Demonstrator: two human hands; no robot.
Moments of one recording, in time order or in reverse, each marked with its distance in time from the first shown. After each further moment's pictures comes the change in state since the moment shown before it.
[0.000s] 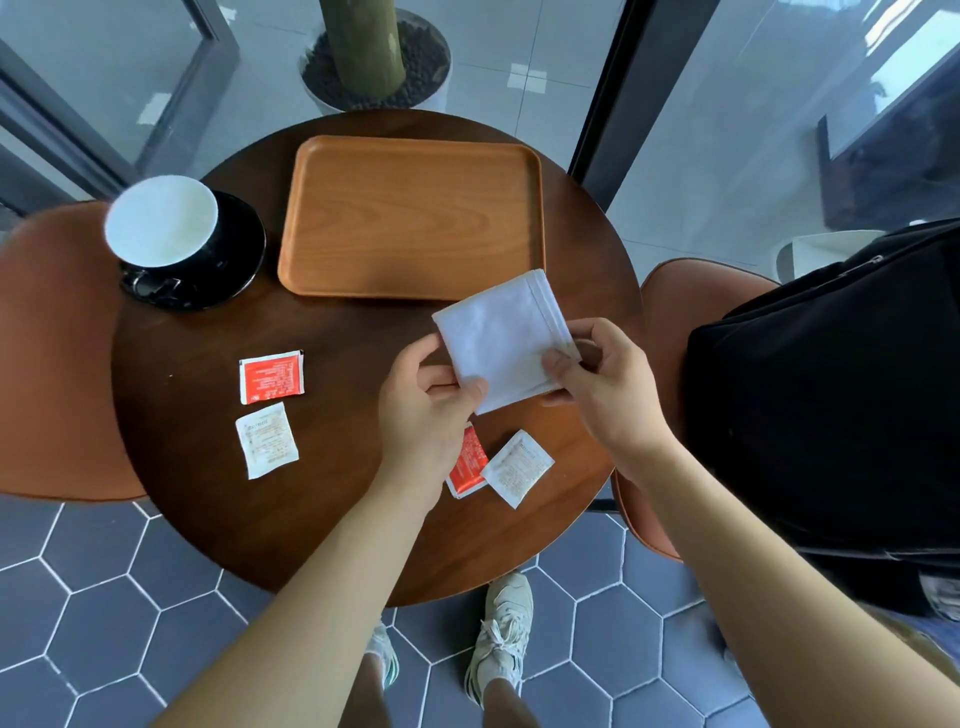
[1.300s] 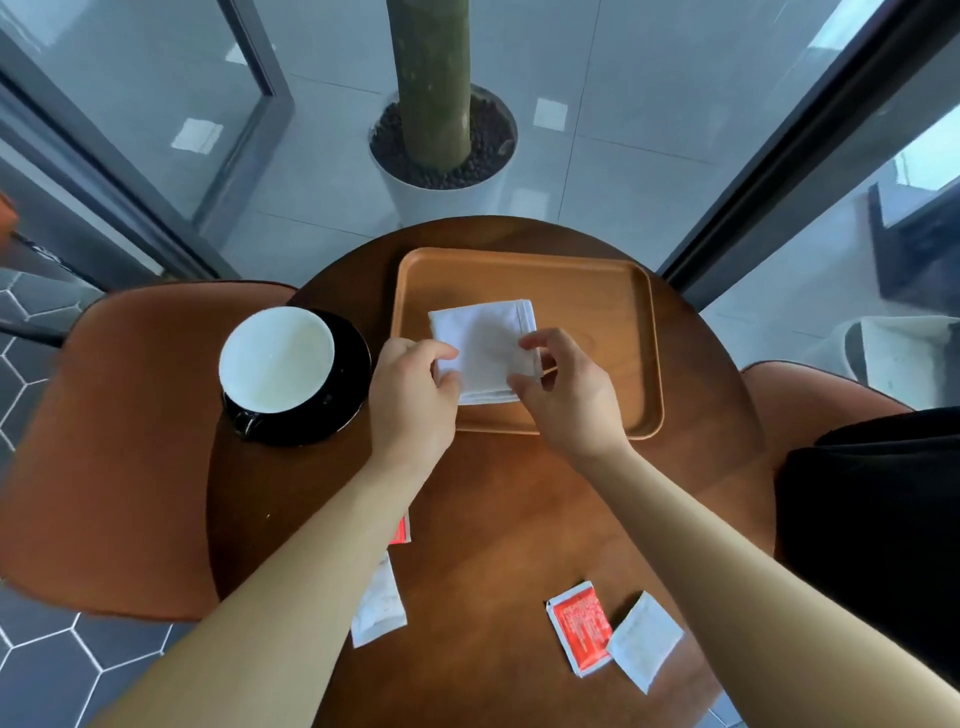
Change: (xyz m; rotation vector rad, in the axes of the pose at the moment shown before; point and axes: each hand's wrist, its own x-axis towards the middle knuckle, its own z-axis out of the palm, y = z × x) left_hand 0.171 0.054 -0.098 0.660 0.123 0.354; right_hand 0.128 -0.055 0.150 -0.503 0.032 -0.175
